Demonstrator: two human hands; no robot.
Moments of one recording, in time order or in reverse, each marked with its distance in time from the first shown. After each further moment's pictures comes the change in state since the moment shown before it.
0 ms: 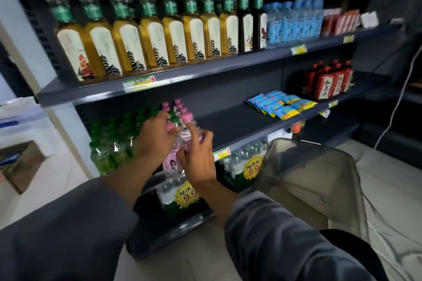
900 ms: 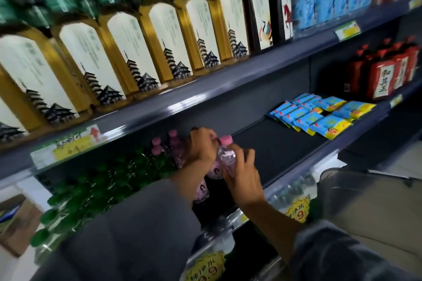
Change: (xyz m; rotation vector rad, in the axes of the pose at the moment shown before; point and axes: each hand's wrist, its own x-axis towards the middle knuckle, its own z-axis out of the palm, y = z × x) left_hand 0.213 -0.003 0.240 0.035 -0.134 -0.052; right_hand 0.171 0.209 0.066 -0.028 0.049 0.108
